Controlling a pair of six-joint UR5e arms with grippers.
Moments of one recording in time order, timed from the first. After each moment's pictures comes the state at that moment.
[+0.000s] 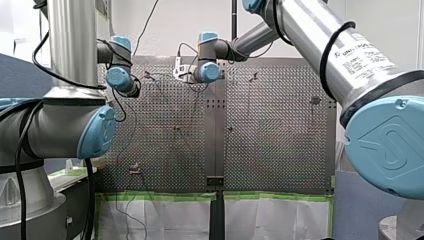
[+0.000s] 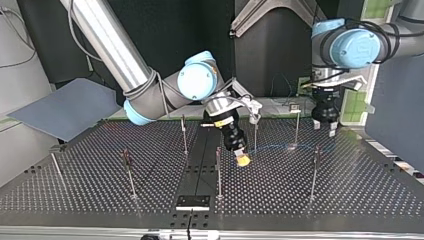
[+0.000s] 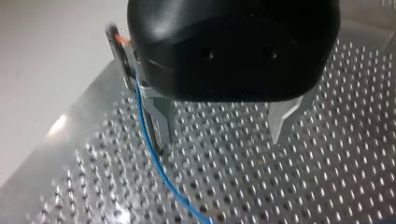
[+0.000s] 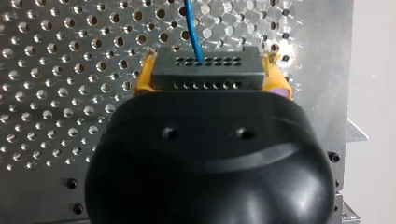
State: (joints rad) left arm 0.13 -1.49 -2.04 -2.78 -1.59 -1.98; right arm 2.44 -0.89 0.95 -0.16 1.60 1.63
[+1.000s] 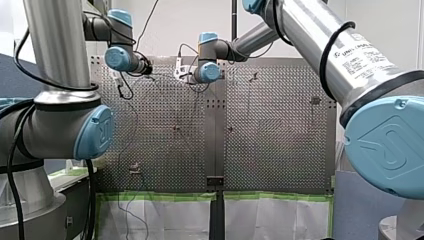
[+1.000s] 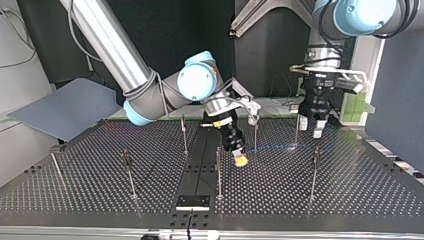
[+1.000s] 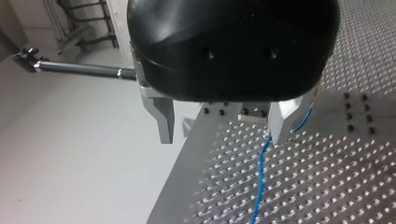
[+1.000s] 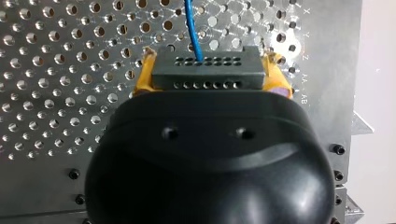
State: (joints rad) left arm 0.05 -1.31 -2.04 -2.79 -1.45 -1.85; right arm 2.43 -0.89 0.95 -0.16 1.62 1.63
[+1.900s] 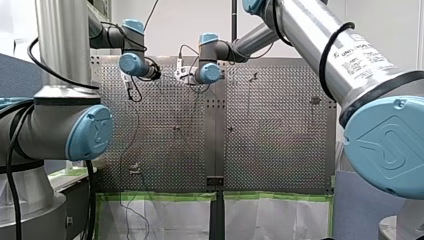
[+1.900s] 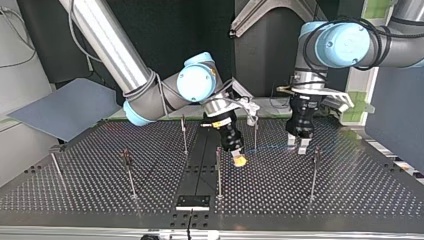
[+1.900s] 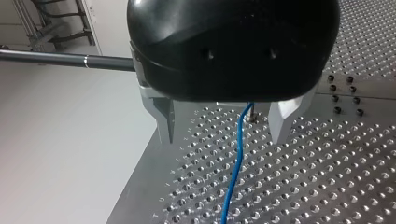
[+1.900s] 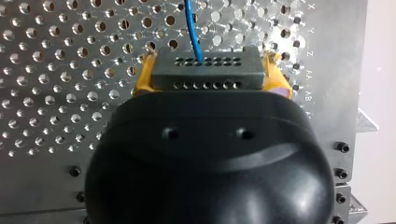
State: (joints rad) left arm -0.02 -1.48 -1.91 -2.77 -1.52 -1.79; right arm 2.43 -0.89 0.95 -0.16 1.62 1.63
